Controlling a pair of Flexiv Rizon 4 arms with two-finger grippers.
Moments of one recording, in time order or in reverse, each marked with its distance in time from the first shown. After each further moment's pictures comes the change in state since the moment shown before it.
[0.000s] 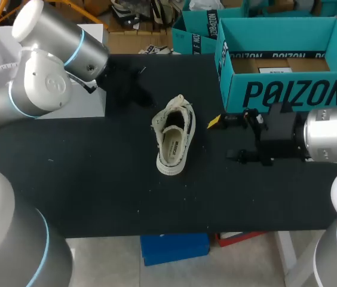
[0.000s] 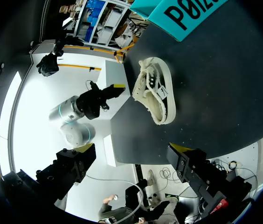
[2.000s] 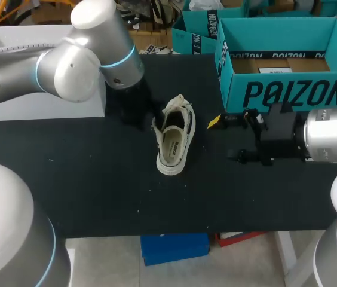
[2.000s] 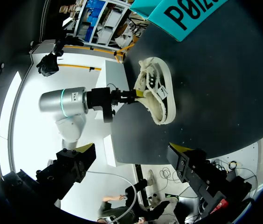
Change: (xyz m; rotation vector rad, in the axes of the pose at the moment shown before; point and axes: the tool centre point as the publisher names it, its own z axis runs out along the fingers) left arm 0.052 -0.021 0.053 0.070 0.443 0.564; right arm 0.000 0.000 0.000 0.000 0.000 0.000
